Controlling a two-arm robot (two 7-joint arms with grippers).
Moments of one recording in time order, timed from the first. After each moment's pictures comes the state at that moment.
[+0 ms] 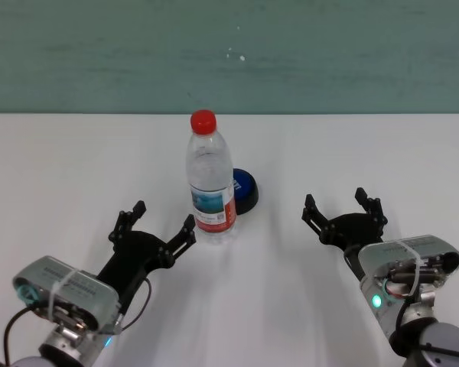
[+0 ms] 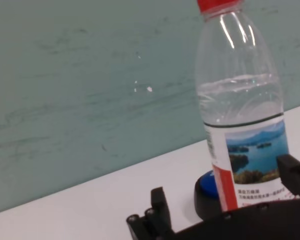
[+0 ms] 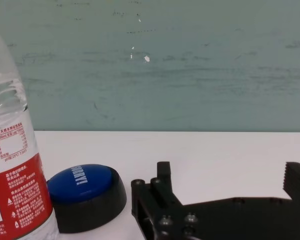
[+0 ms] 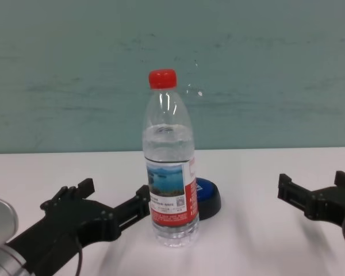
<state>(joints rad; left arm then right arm) 0.11 0.21 0.20 -1.59 0.02 -0.20 -0.20 -0.06 0.16 -0.26 -1.64 0.19 -0.04 -0.06</state>
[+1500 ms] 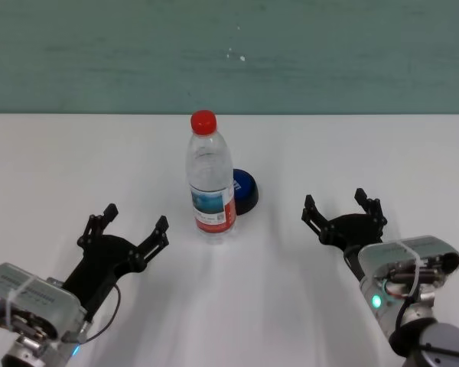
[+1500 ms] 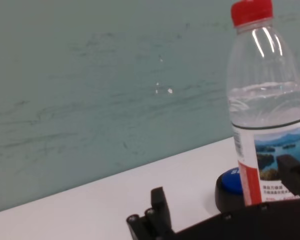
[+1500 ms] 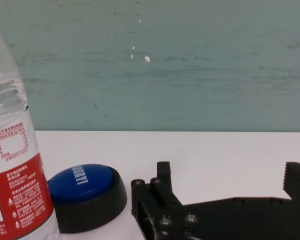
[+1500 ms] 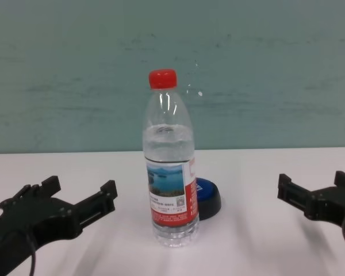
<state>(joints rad) 0.18 0.25 0.14 -1.67 -0.04 -0.19 -0.22 -0.06 0.16 -0.26 -1.64 0.19 -0.04 -0.06</state>
